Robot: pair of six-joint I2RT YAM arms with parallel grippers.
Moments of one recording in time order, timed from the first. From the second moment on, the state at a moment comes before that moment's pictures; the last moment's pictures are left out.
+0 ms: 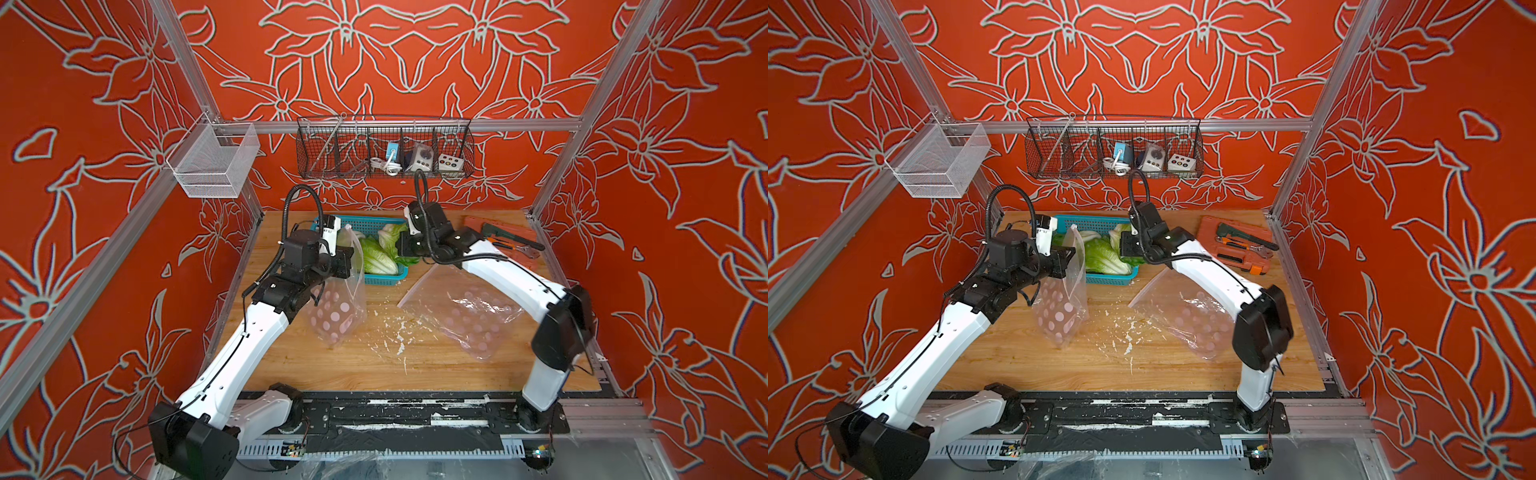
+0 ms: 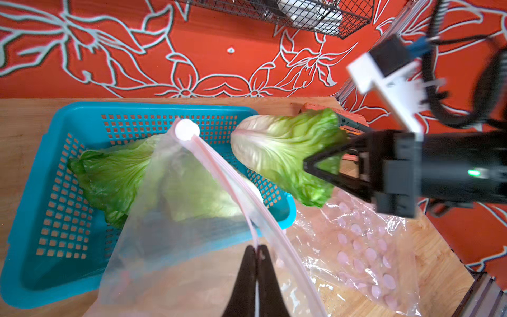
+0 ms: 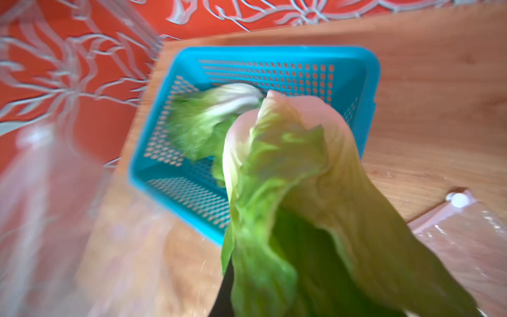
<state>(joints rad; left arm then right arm) -0.30 1.11 1.07 -0.39 0.20 -0.26 0.68 1.70 1.62 -0.59 -0.13 0.47</state>
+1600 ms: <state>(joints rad) -0.63 1.35 1.27 -0.49 0.14 -0.22 0.48 1.12 0.97 -0.38 -0.78 0.61</state>
